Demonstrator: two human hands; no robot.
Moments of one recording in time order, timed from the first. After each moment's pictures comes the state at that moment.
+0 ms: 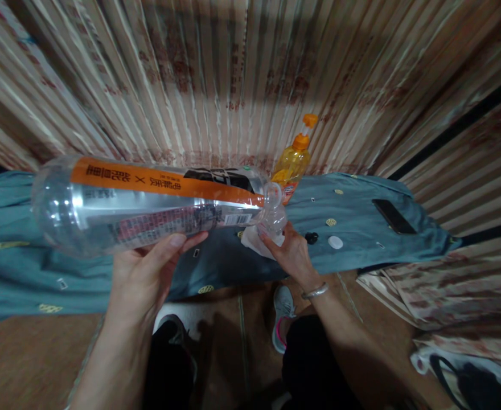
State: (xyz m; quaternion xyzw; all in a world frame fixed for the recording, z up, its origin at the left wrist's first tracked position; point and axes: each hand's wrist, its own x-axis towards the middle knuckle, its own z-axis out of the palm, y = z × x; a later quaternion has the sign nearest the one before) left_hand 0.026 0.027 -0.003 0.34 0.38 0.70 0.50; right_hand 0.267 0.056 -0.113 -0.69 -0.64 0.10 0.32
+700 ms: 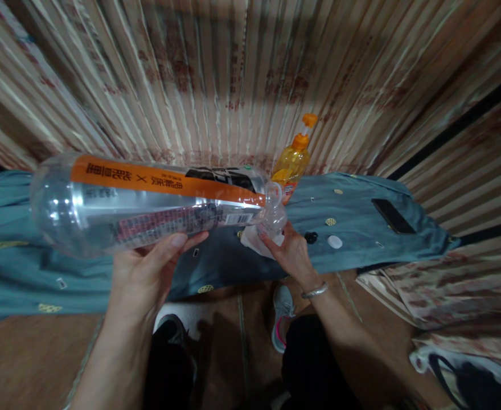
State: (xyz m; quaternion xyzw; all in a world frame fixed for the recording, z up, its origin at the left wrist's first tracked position) left_hand 0.027 0.026 -0.003 0.34 0.38 0.70 0.50; right_hand 0.267 0.056 -0.112 -0.69 -0.65 0.10 0.32
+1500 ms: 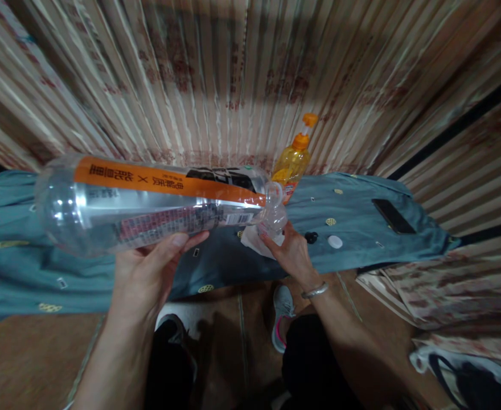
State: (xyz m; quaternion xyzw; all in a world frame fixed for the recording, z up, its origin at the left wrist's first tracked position) left_hand 0.025 0.030 -0.008 0.35 0.37 0.70 0.50; right_hand 0.267 0.057 -0.119 -0.67 -0.65 0.08 0.34
